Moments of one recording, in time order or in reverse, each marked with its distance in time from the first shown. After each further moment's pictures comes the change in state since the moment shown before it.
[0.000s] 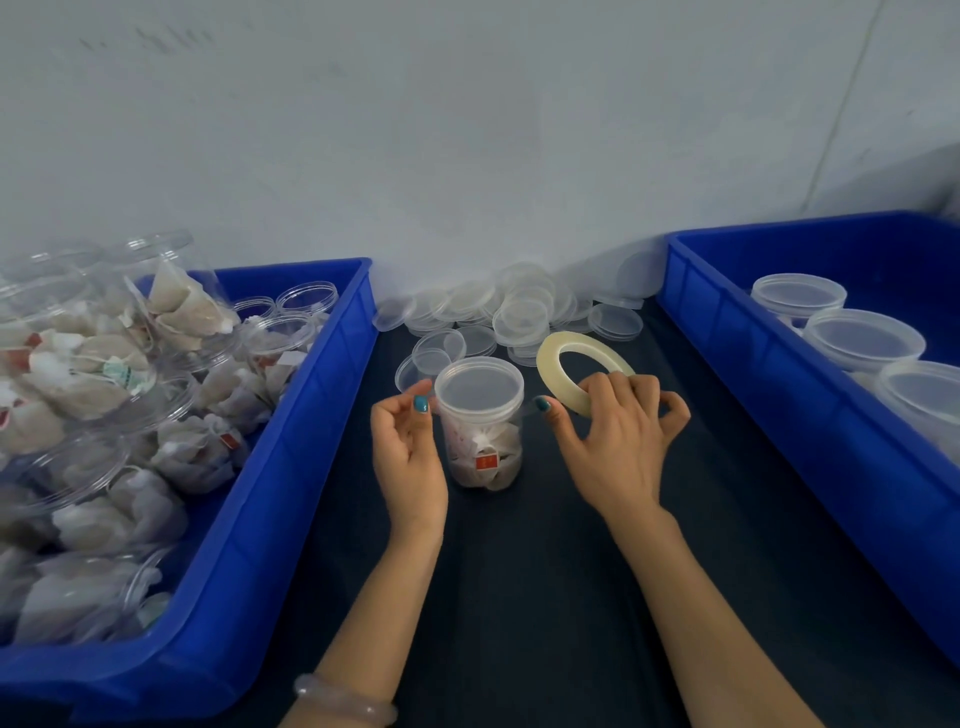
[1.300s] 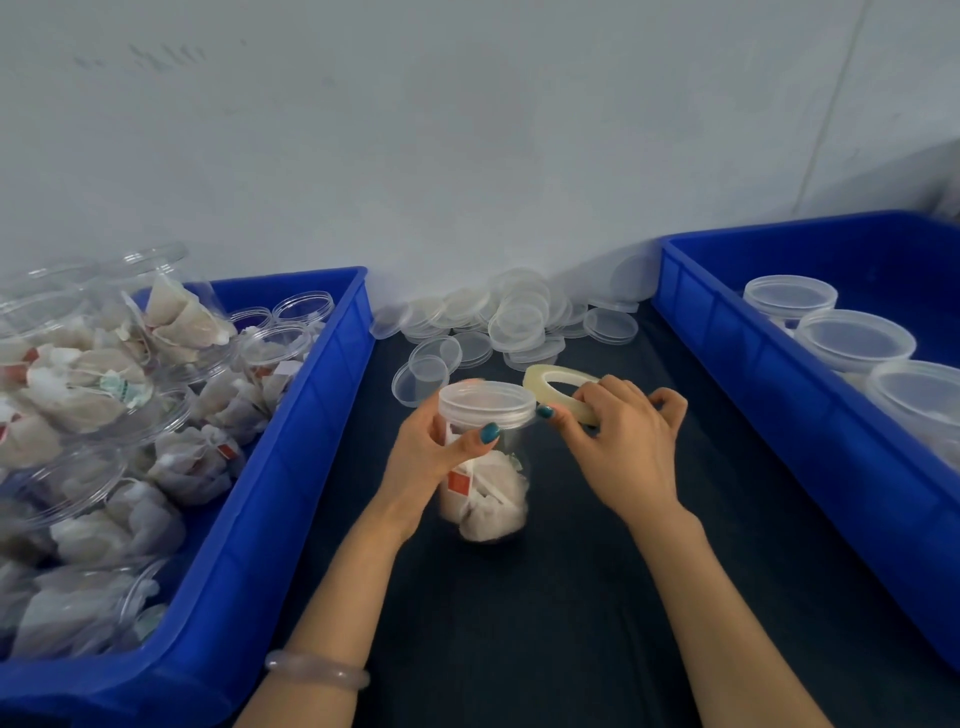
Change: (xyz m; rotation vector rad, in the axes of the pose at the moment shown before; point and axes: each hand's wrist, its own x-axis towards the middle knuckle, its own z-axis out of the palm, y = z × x) left_hand 0.023 0.016 -0.011 0.048 -0.669 -0.113; right_hand 0.007 0.004 -0.027 0.107 -0.068 -0.074
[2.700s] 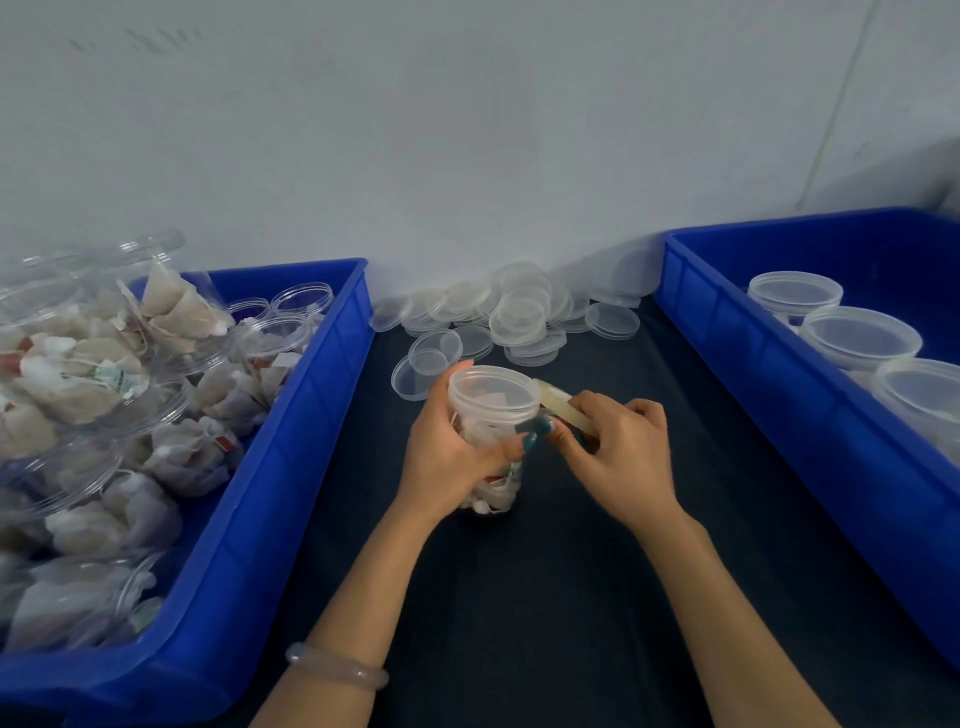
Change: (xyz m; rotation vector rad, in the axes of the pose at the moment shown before) left_hand 0.005 -0.012 0.017 0.210 0.076 0.091; right_hand -0.009 0.007 0.005 0.107 -0.146 -0.047
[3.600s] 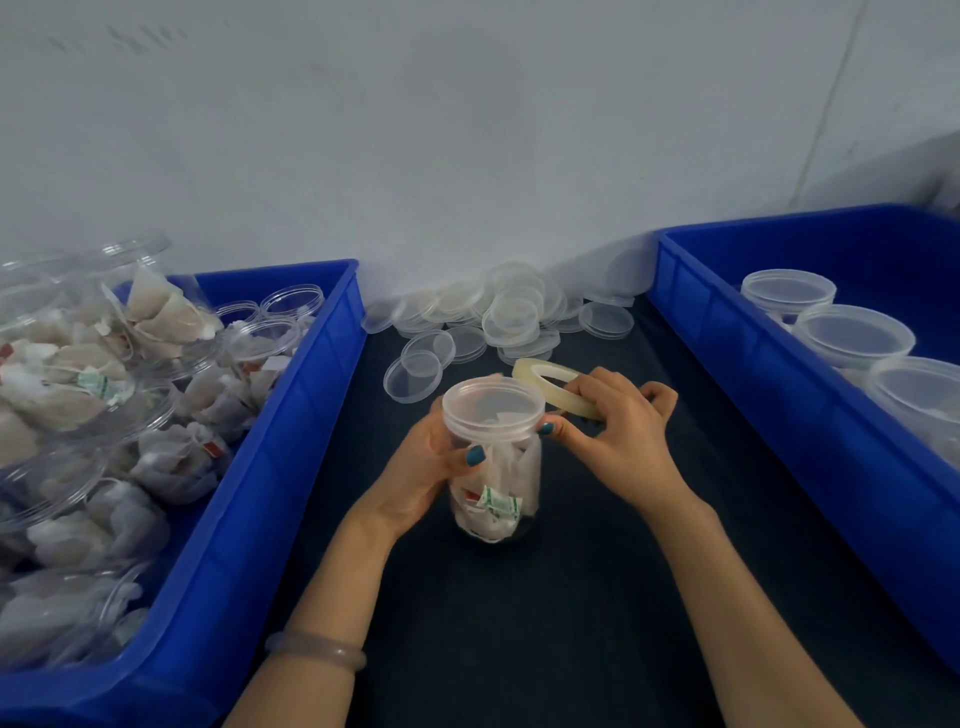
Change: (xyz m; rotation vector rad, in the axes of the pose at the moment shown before) left_hand 0.003 -0.004 -0.018 -0.349 -0.365 -0.133; right_hand 0.015 0.008 -0.008 0.104 0.035 -0.044
